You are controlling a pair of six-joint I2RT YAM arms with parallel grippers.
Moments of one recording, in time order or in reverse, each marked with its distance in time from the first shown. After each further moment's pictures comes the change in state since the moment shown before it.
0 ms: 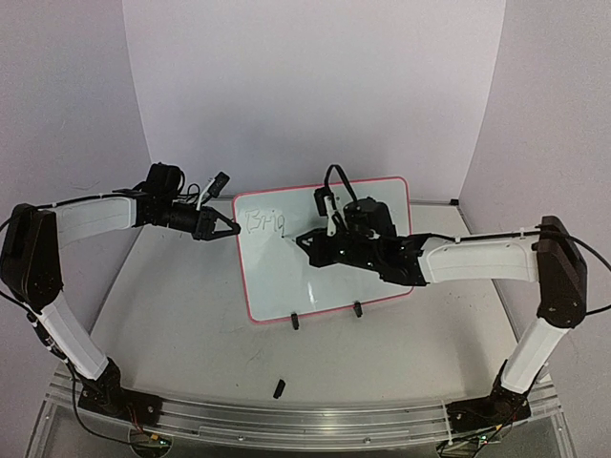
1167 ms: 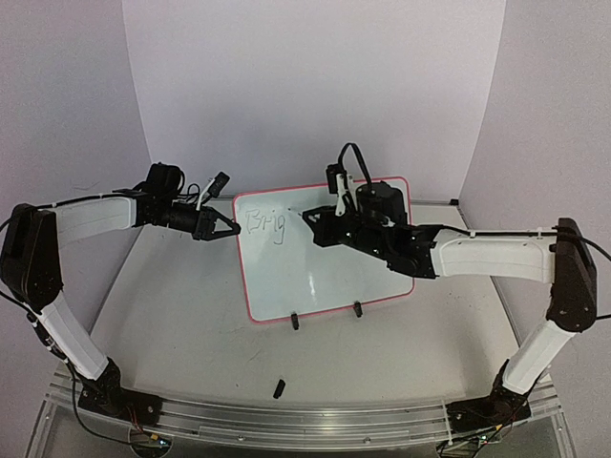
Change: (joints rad) left arm 0.000 0.000 0.000 0.000 0.009 0.003; right arm -0.002 -0.066 0.028 0.036 0.081 -0.015
